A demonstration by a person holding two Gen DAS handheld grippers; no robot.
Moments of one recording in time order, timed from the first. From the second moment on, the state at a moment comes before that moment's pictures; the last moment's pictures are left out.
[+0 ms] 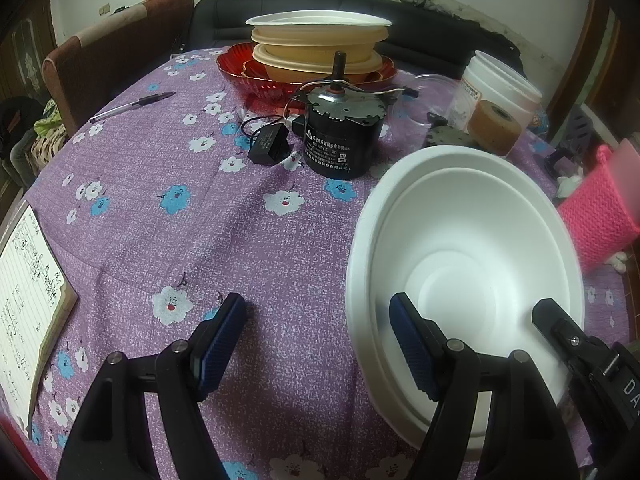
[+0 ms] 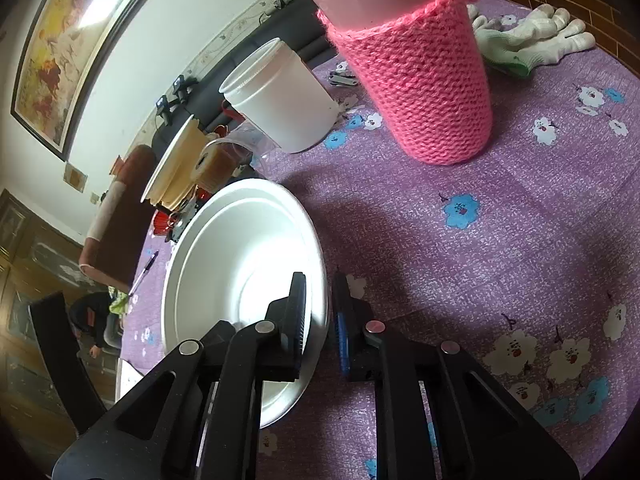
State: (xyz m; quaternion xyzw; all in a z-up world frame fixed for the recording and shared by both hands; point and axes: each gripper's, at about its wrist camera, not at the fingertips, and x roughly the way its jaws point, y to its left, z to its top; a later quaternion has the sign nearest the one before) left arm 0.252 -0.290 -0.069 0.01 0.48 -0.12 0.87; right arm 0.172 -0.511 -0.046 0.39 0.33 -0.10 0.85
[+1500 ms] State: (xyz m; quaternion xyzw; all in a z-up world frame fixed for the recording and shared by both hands) left arm 0.173 -0.292 -0.063 0.06 0.46 -0.17 0.87; right arm 0.094 -0.503 -0.044 0.45 0.35 -0.06 0.82
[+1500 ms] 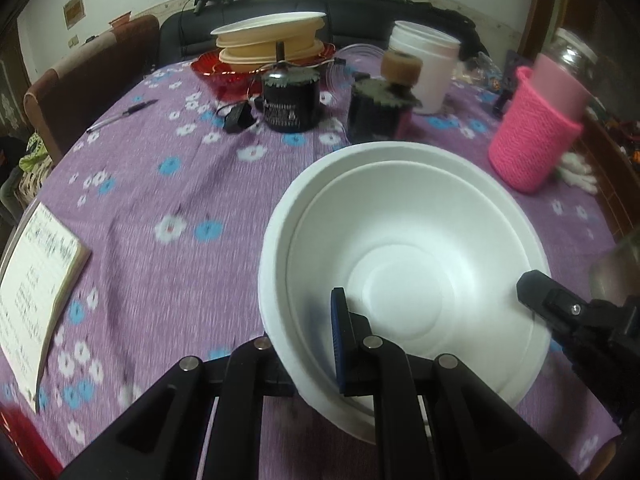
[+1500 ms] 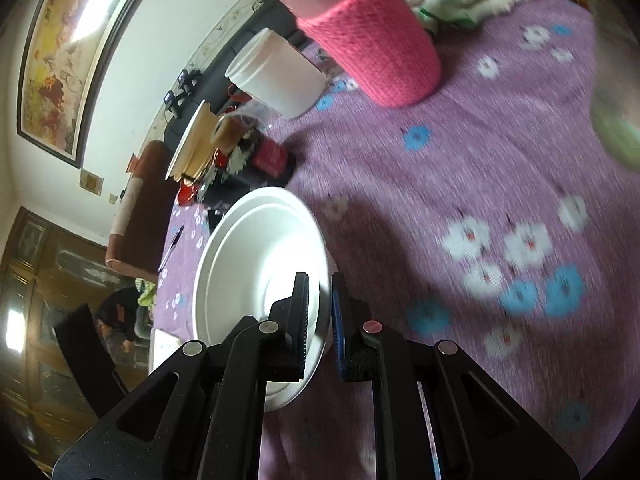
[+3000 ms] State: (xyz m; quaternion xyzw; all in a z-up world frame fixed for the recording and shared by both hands) left arm -0.016 -0.075 0.037 0.03 0.32 -0.10 0.94; right arm -0.053 -0.283 0.058 0.33 0.32 0.11 0.88
